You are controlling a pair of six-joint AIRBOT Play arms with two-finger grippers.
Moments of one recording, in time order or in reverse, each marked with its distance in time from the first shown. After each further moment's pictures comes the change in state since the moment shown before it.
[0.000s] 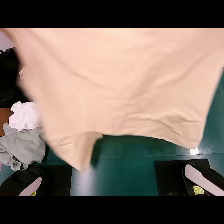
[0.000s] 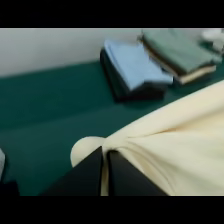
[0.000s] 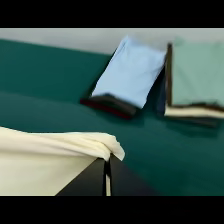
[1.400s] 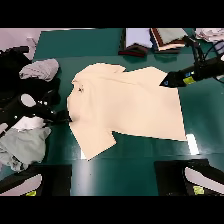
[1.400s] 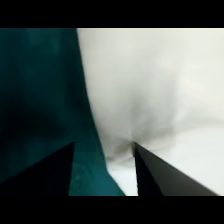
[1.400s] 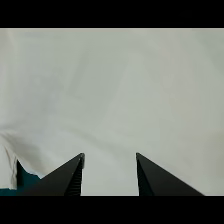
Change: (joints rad) left arm 0.224 -0.325 -0.843 -0.333 0.029 0.049; right arm 0.233 -0.083 -0.618 -0.002 -0.010 0.000
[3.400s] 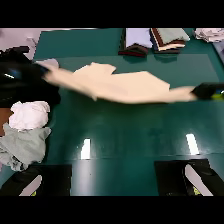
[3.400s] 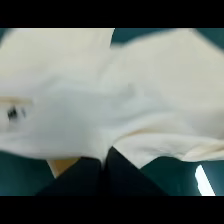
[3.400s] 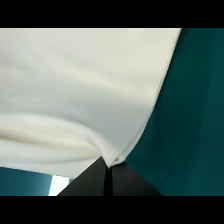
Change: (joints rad) left arm -0.073 0.399 0.561 0.034 0.030 0.045; right arm -0.235 0.387 -0.152 -0.106 -0.048 -0.035
